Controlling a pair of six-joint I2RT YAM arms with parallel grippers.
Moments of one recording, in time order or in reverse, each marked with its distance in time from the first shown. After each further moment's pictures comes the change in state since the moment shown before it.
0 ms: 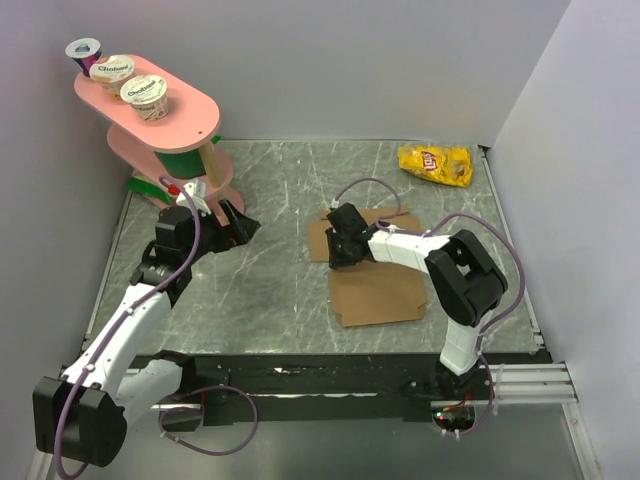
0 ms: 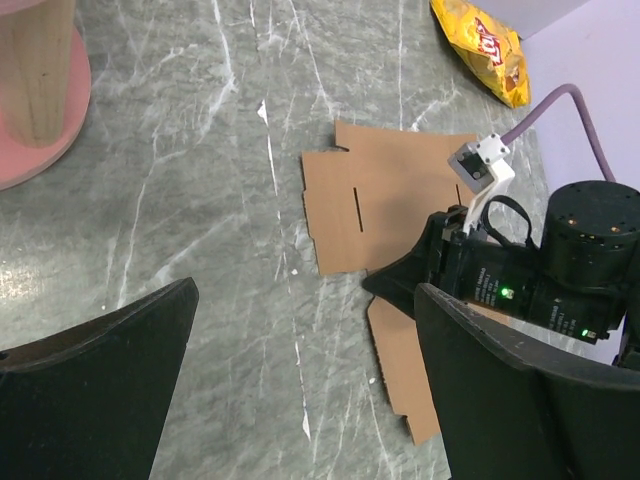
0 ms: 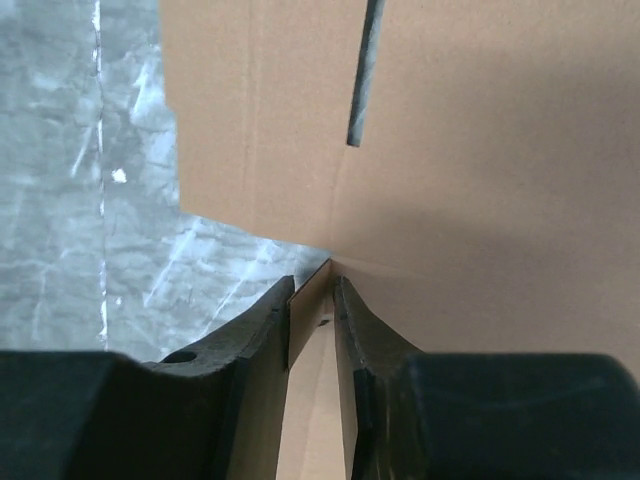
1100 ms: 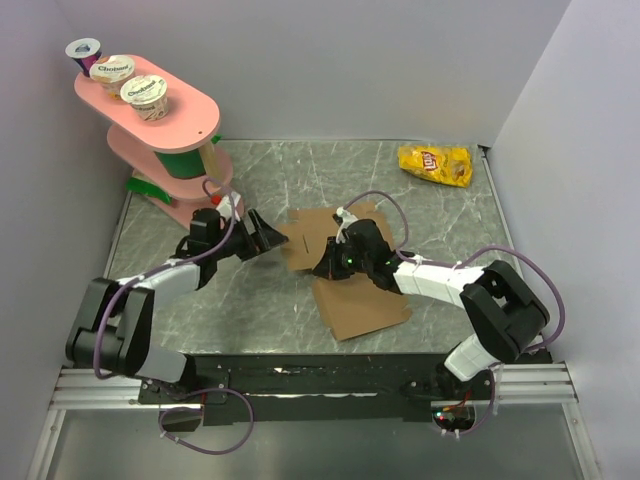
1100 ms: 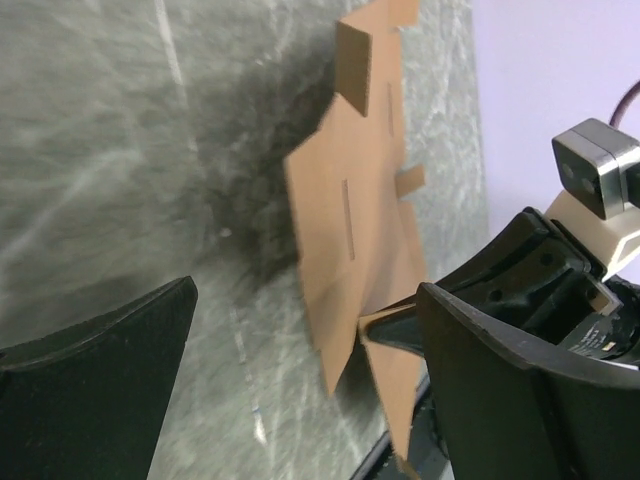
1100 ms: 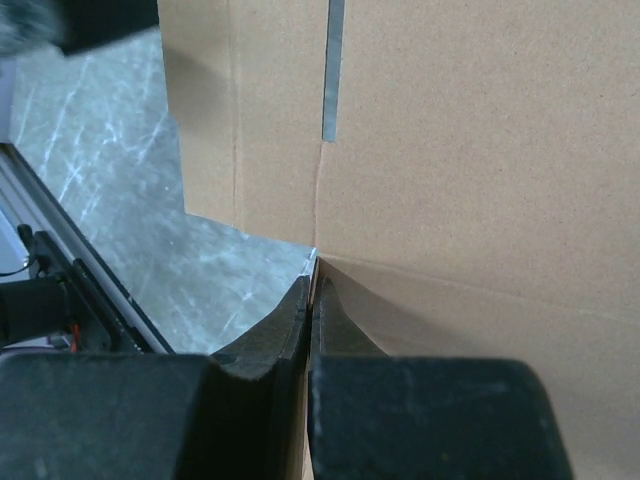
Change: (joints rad) left arm -0.016 0.450 -0.102 0.452 0.340 -0.161; right arm 0.031 -0.298 -0.359 0.463 -0.325 0.093
